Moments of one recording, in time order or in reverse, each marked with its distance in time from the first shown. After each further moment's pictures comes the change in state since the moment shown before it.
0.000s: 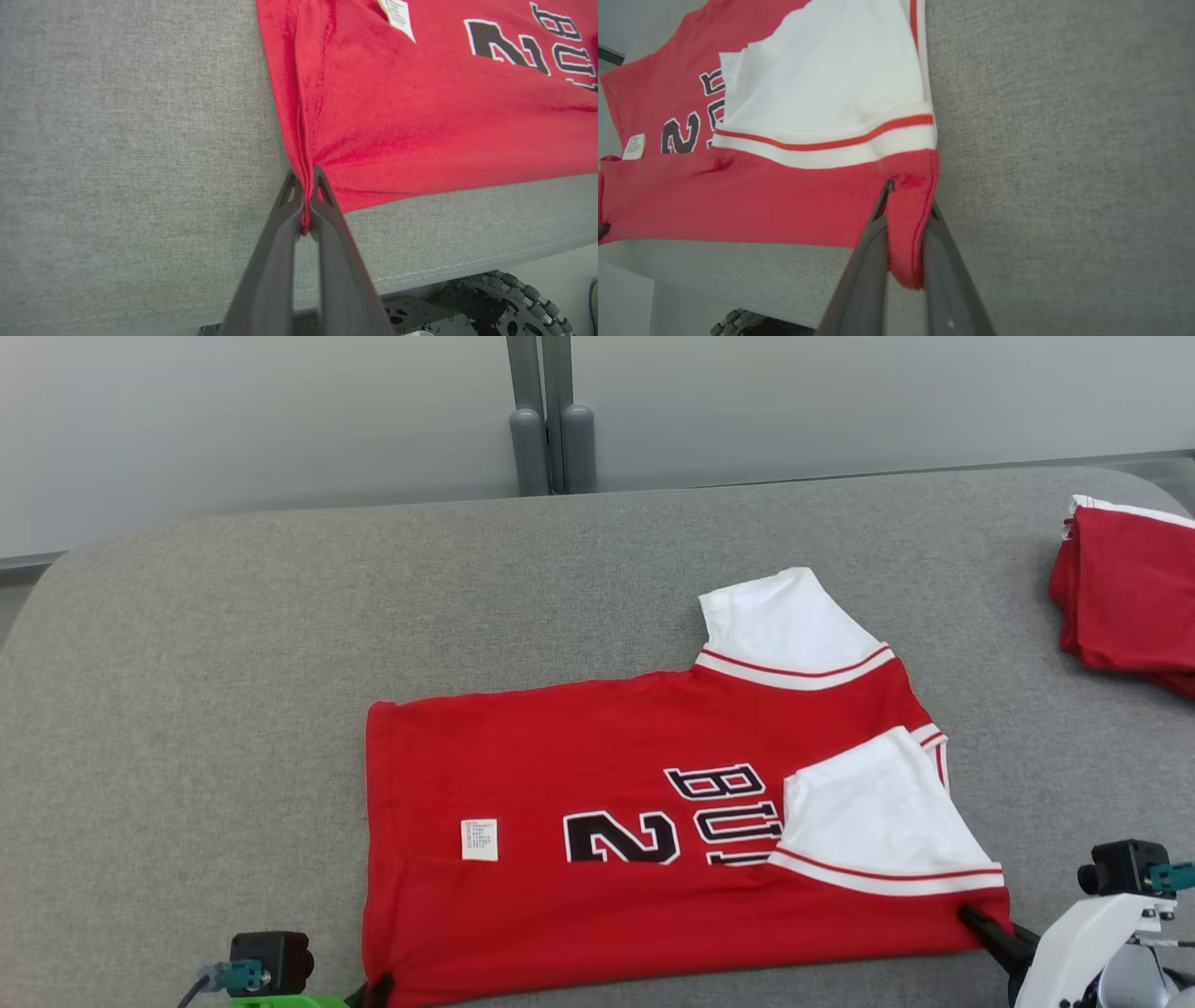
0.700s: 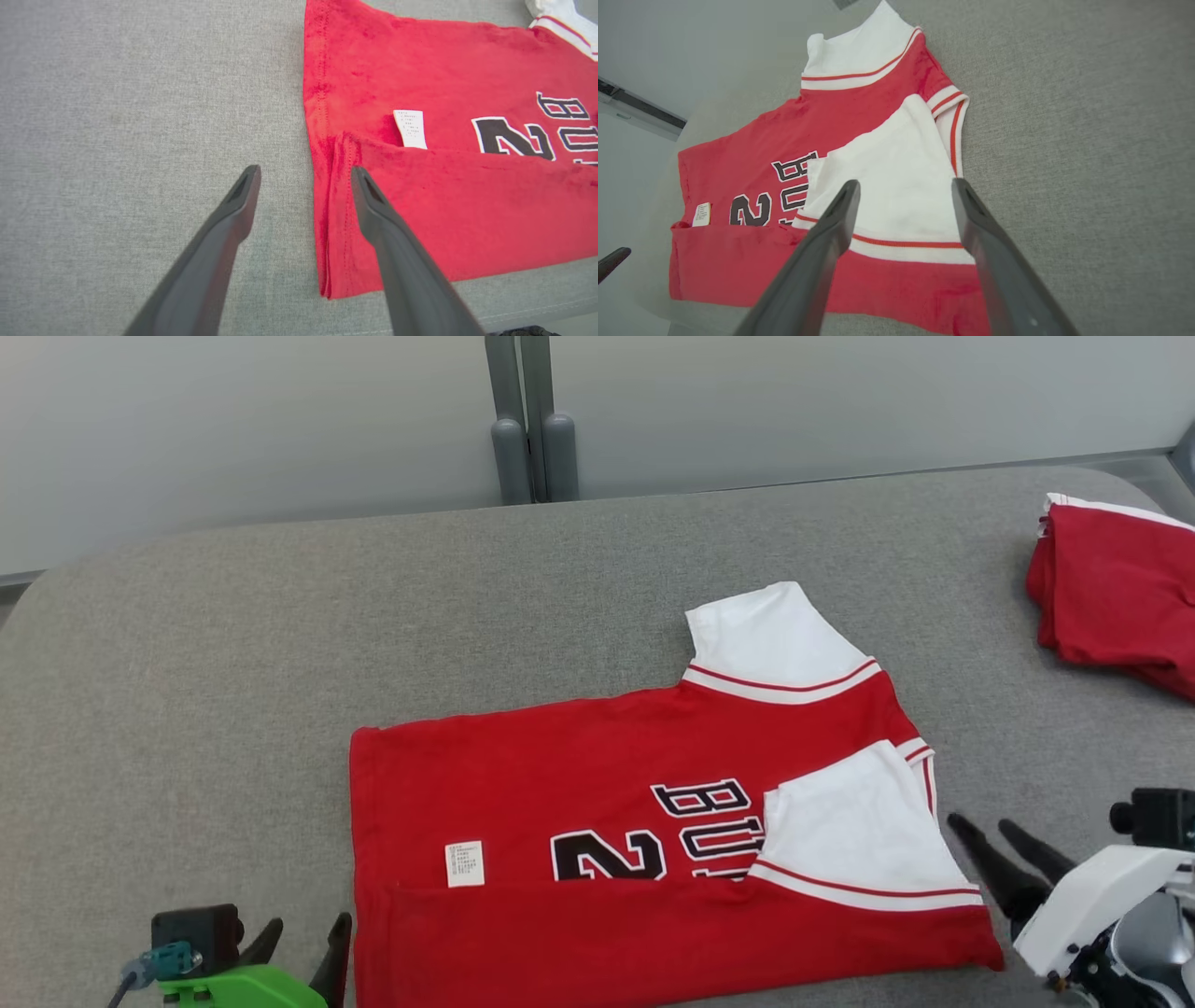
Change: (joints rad) left arm 0.040 0.063 0.062 -0.146 0.050 0.090 -0.059; right arm 0.065 0.119 -0.210 -0.238 -0.115 -0.001 0.052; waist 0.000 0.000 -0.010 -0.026
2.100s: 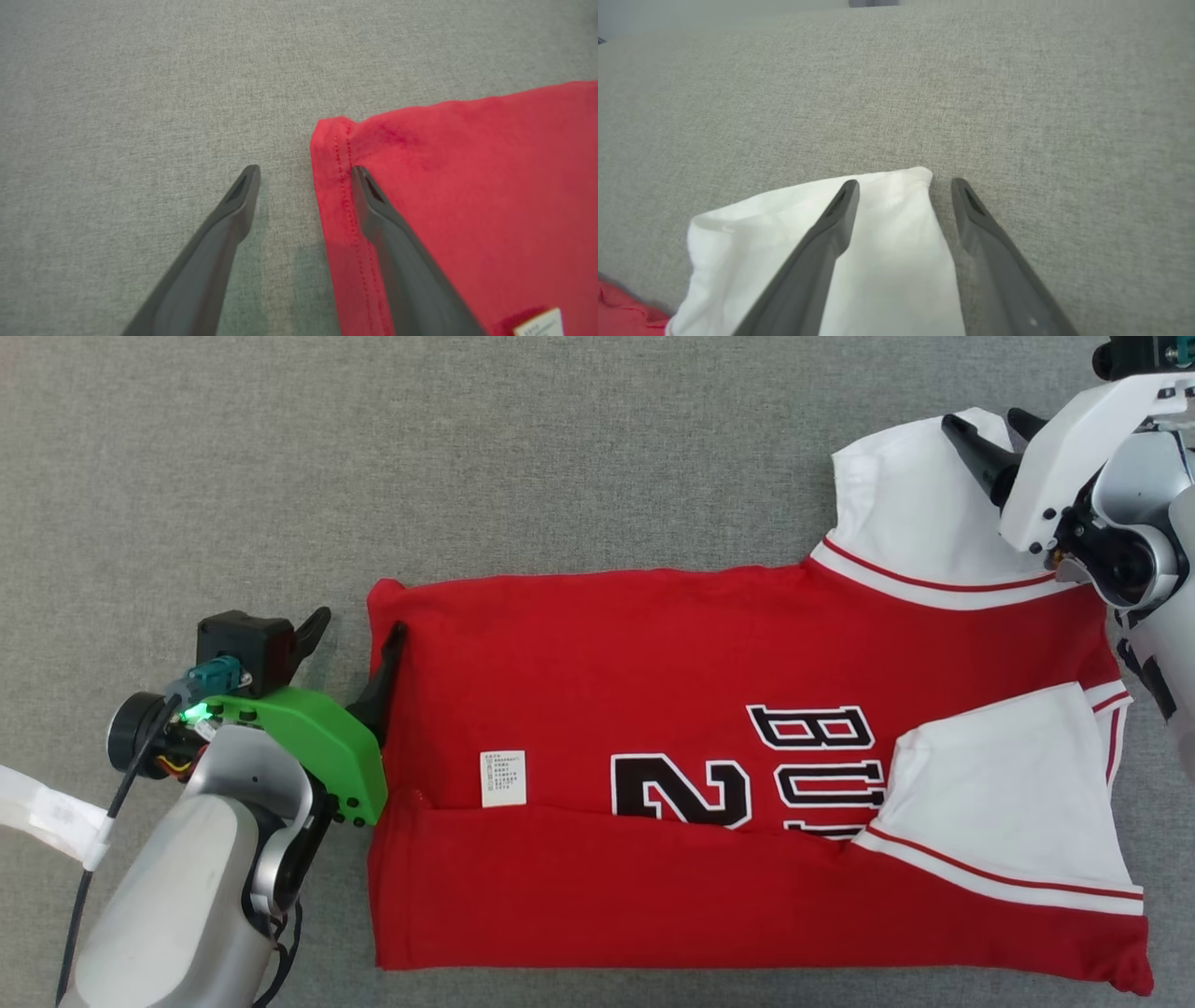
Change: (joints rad) left arm -0.571 -0.052 -0.115 0.196 0.113 -0.140 -0.060; right arm -1.019 -0.072 0.357 0.619 -0.062 0.000 0.050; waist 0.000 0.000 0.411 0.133
